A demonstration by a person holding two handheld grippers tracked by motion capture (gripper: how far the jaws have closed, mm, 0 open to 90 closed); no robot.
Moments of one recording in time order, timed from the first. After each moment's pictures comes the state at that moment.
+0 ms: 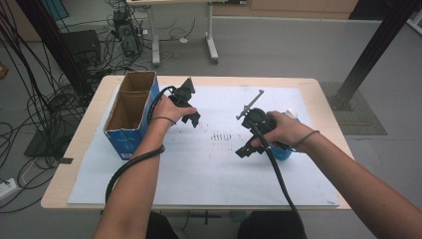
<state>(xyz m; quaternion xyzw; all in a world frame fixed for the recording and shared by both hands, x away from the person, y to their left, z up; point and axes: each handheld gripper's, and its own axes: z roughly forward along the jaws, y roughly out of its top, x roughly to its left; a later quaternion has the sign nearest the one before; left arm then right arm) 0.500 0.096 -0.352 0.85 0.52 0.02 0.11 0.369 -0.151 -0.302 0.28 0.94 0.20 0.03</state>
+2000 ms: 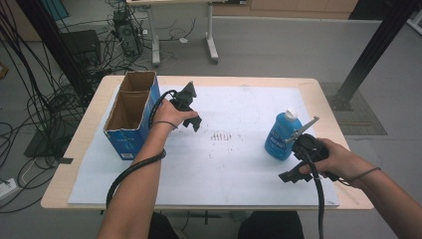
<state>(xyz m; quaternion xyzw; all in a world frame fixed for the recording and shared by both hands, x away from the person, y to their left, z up) 0.489 0.093 -0.357 0.84 0.53 0.01 0.10 0.306 -0.266 -0.325 0.37 0.91 0.18 0.03</state>
